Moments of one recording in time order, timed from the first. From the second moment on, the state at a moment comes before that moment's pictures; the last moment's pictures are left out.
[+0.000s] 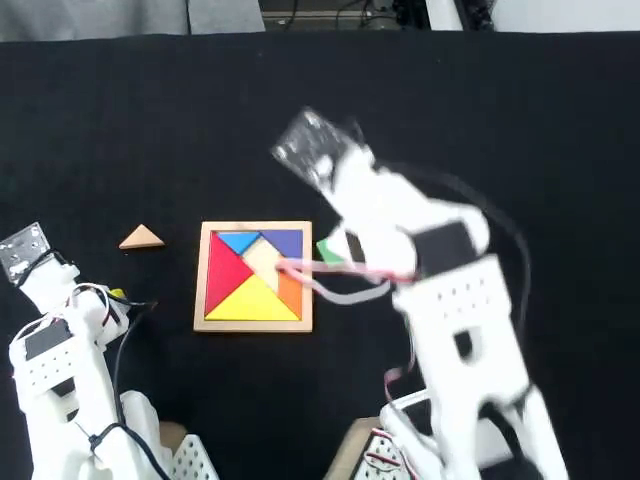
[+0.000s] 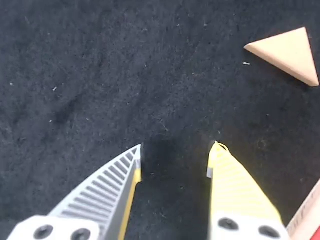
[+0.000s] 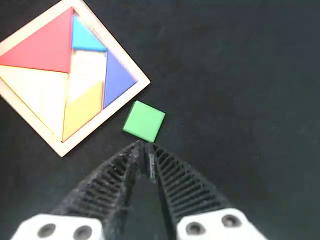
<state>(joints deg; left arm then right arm) -35.5 -49.5 77.5 44.1 2.0 -18.2 -38.9 31.8 72.9 33.6</state>
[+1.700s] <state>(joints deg) -35.0 -49.5 77.5 41.5 2.0 -17.9 26.9 2.9 72.3 21.8</state>
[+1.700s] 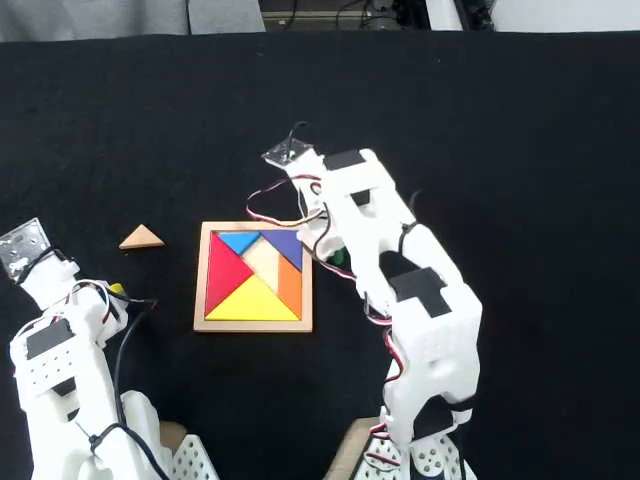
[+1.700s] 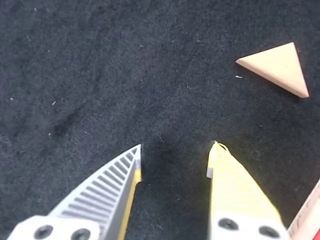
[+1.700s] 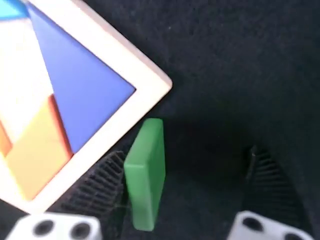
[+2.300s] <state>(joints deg) -35.0 -49.5 77.5 41.5 2.0 -15.3 20.5 2.6 74.2 20.2</state>
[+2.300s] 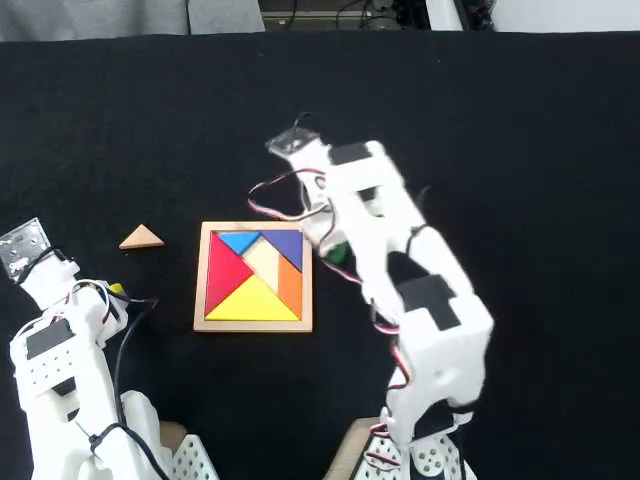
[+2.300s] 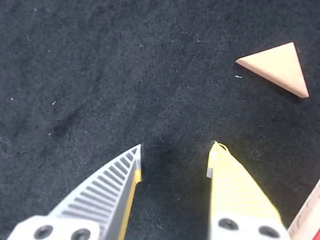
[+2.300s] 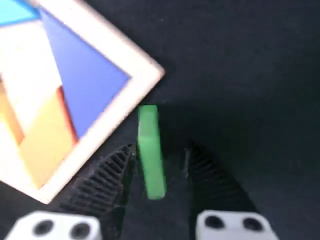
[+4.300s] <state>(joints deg) -35.0 -49.5 77.5 41.5 2.0 -33.8 15.8 -3.6 78.1 17.0</state>
